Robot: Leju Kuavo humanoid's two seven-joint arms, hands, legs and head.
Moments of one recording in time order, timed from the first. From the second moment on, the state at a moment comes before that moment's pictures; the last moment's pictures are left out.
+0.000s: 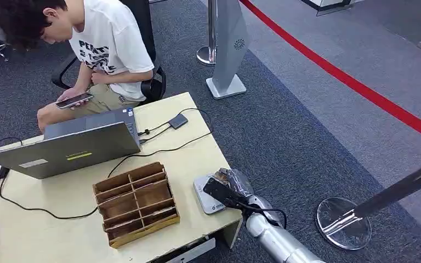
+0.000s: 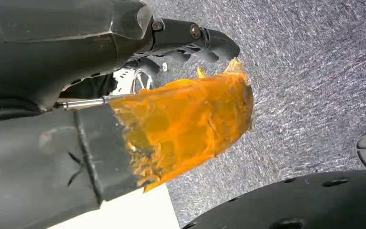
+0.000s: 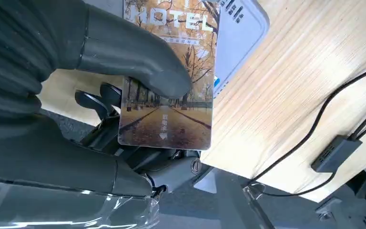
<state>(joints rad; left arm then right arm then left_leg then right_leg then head) -0.06 -0.17 0.96 -0.21 -1.45 -0.03 0.26 -0.01 0.01 0.10 -1.15 0.59 -0.33 -0.14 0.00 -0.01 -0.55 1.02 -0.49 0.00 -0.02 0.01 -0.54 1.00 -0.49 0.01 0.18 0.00</state>
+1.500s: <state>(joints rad) -0.06 -0.18 0.98 -0.21 -1.45 -0.02 0.27 0.11 0.08 0.08 -1.44 0.60 -0.64 -0.28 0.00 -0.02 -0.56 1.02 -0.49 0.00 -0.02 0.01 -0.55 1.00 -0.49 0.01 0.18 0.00</state>
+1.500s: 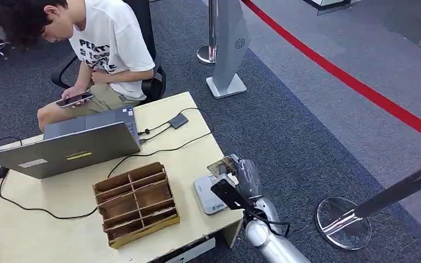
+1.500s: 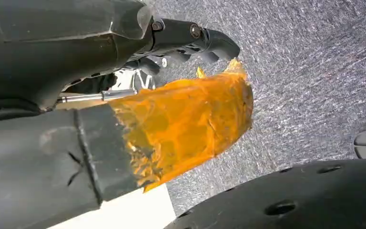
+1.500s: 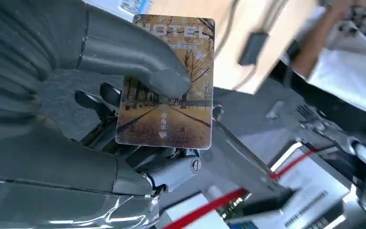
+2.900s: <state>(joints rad) -0.07 -0.15 0.87 -0.21 -1.47 -0.08 0.23 -0.57 0.04 0.39 -1.12 1.26 -0.64 -0.02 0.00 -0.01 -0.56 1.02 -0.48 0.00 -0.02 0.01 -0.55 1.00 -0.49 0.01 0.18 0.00</state>
